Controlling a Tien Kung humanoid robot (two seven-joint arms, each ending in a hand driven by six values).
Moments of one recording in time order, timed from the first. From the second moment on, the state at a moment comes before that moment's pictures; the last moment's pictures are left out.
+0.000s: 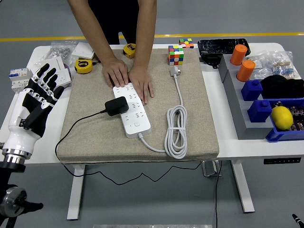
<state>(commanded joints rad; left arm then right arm) 0.22 0.17 -1.44 -1.77 0.91 0.07 -0.12 0.11 -0.18 1.37 0.18 -1.18 -0.04 -0.02</state>
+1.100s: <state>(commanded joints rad) -0.35 0.65 -0.87 -1.63 1.88 -0.04 0.27 0.13 -0.21 1.34 0.18 -1.16 -0.04 -0.03</state>
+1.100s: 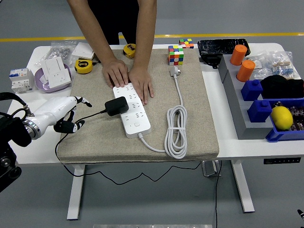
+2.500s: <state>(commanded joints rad) -0.59 0.38 -0.68 -1.31 1.39 -0.22 0.30 0.15 -0.21 1.33 0.18 -1.17 -0.04 -0.04</state>
